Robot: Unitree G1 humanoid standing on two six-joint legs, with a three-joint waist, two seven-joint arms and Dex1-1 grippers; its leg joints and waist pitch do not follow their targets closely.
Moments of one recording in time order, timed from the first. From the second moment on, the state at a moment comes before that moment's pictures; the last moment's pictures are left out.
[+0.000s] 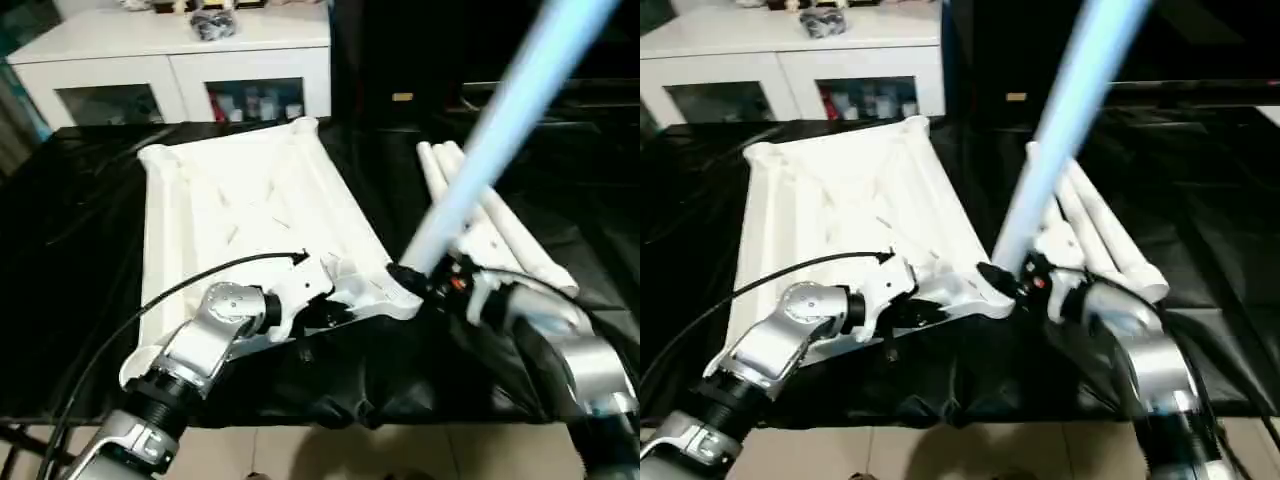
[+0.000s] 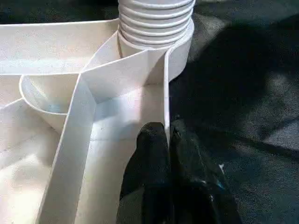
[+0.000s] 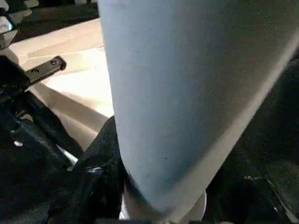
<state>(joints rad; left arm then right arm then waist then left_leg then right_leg) -0.45 0.28 -0.36 0.34 0.00 0.24 -0.94 -0.32 -0.43 0.11 0.16 0.24 0.28 0.81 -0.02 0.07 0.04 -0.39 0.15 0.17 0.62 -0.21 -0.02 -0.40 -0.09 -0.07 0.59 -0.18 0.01</state>
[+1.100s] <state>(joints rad) -0.48 0.43 -0.37 0.25 -0.04 0.23 -1.17 -0.35 -0.52 0.17 0.14 0.25 0.14 1.18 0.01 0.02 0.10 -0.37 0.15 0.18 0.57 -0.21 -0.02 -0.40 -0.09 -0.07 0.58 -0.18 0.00</state>
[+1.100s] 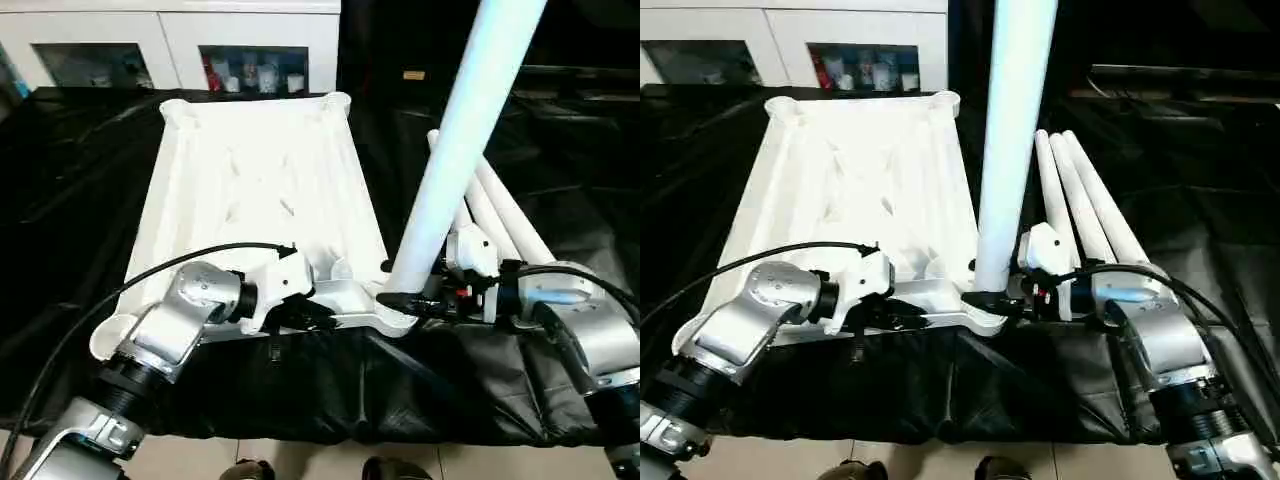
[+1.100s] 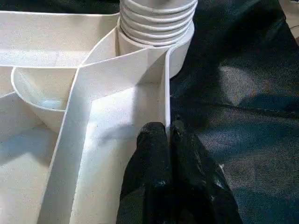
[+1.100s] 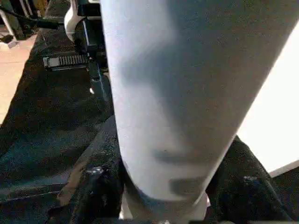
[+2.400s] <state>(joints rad) -0.50 0.11 -0.26 0.29 0.05 0.48 -0.60 -0.59 -0.17 0.04 0.61 0.15 0.06 0.44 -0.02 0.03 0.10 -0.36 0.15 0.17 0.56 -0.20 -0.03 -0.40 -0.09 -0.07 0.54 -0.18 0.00</state>
